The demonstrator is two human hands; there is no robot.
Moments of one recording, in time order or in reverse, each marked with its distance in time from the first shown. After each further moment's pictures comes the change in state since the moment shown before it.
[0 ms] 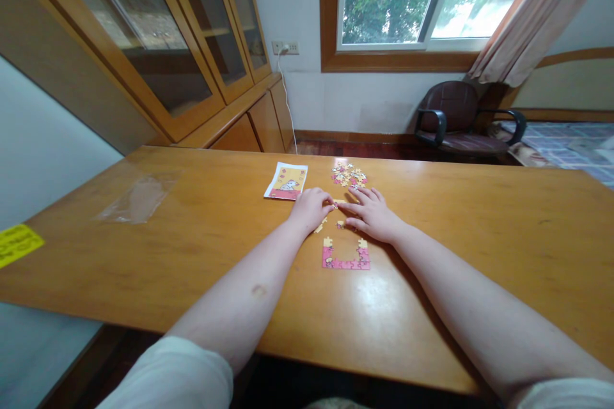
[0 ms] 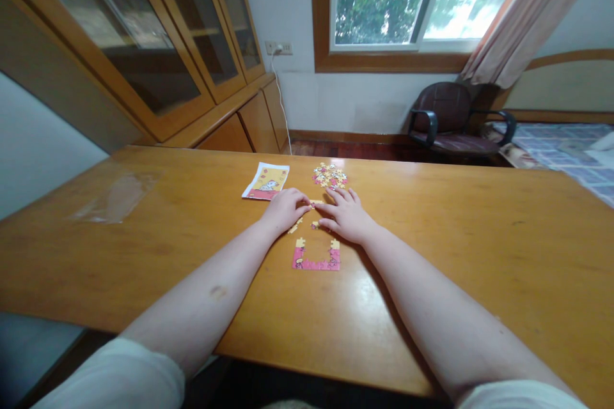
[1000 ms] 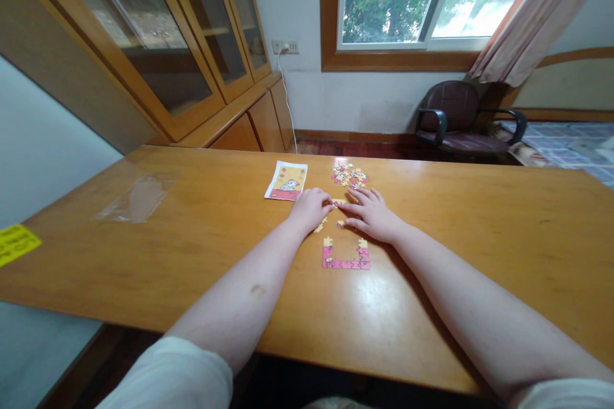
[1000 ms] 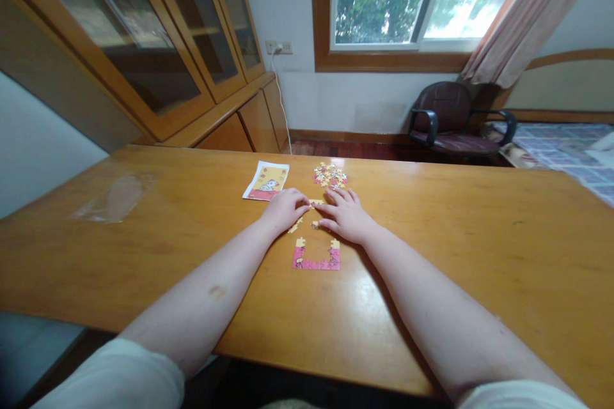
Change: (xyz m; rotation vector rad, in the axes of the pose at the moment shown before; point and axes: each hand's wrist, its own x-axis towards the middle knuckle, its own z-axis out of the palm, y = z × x) left_hand 0.000 -0.001 0.000 -0.002 -0.002 0.002; right_hand 0.000 0.002 0.002 0.015 -0.013 -0.012
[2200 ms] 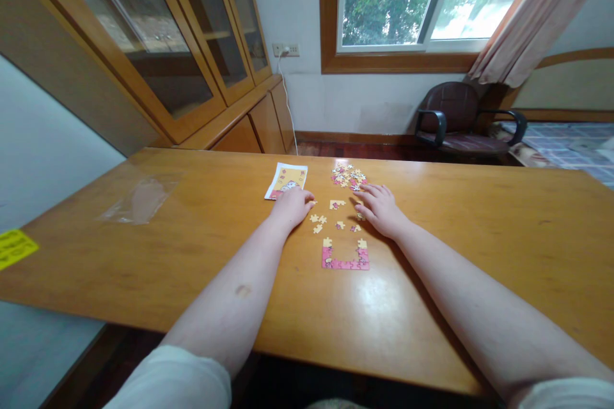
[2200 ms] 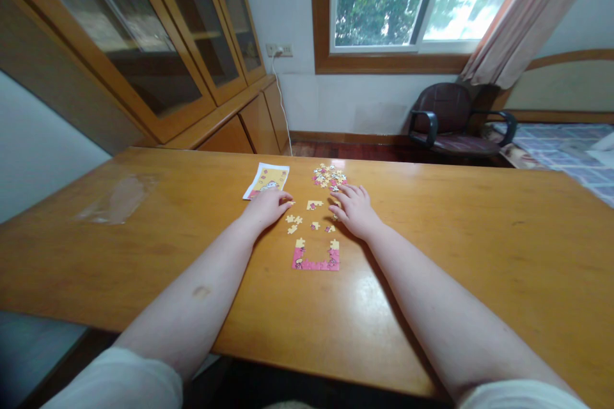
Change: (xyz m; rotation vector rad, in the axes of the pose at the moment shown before) left_hand -0.004 -0.030 -0.024 0.147 -0.081 -0.151; right_hand -0.002 0.018 0.003 0.077 0.206 0.149
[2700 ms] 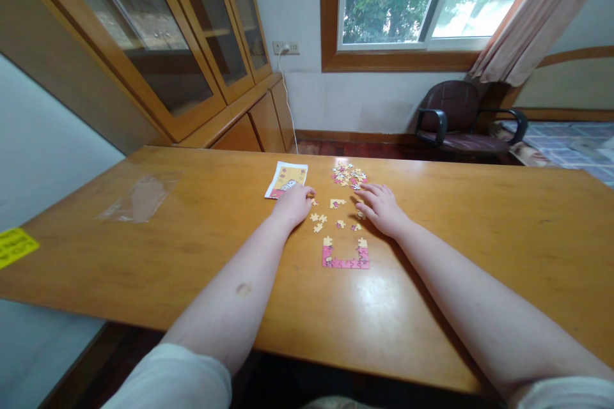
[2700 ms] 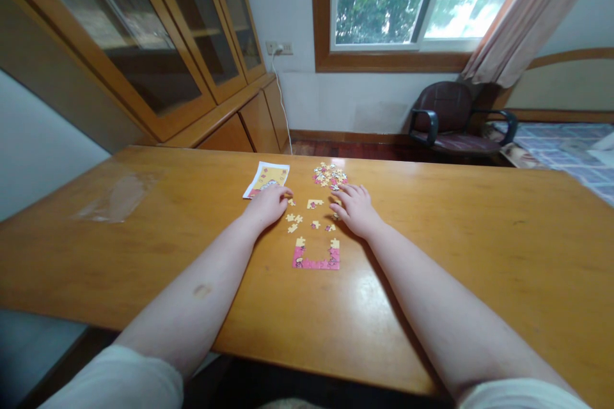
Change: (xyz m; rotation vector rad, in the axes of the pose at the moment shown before) left_hand 0.000 0.001 0.005 -0.036 0.067 0.004; right_hand 0.000 0.001 0.001 0.020 0.011 -0.001
